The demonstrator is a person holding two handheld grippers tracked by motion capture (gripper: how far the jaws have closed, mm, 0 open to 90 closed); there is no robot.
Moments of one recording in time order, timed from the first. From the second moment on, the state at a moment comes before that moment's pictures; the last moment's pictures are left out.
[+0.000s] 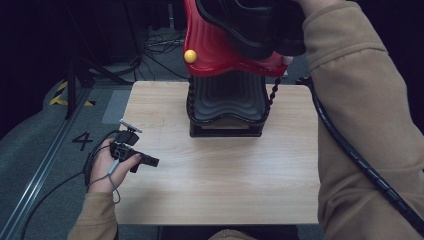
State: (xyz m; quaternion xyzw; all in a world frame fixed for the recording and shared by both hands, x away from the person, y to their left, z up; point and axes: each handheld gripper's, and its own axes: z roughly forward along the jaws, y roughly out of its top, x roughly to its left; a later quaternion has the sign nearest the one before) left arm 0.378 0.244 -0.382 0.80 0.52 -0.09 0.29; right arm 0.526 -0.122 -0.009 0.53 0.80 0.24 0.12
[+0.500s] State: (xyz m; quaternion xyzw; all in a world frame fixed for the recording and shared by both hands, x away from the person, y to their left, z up) left arm 0.379 0.258 -0.380 0.79 0.52 -0.09 0.31; right arm 0.568 -0.103 -0.011 0.56 0.76 0.27 0.16
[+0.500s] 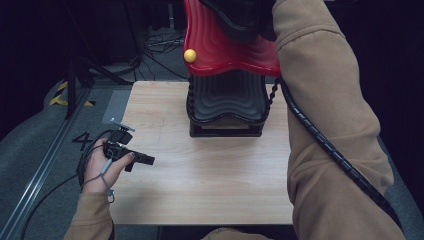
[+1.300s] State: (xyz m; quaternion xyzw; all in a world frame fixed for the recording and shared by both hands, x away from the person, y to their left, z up) left arm 0.377 0.257 -0.378 0.79 0.52 -0.10 0.31; right arm 0.581 -0.075 -0.054 0.60 0.71 0.29 0.21
